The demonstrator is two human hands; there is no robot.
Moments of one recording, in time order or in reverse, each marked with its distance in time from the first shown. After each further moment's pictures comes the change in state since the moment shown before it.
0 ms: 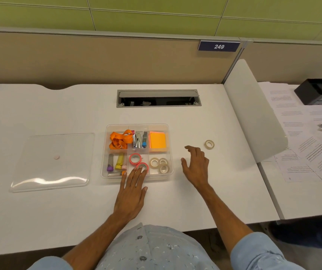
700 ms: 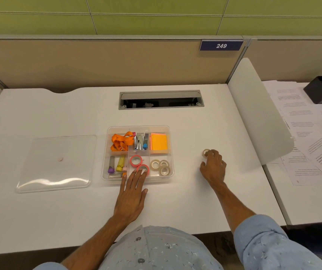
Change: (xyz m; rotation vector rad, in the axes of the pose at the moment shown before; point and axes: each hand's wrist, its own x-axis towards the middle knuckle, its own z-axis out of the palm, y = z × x) left_hand 0.000 0.004 0.001 0.009 -0.008 -0.032; right_hand 0.028 0.054 -0.019 -0.218 -0.067 0.203
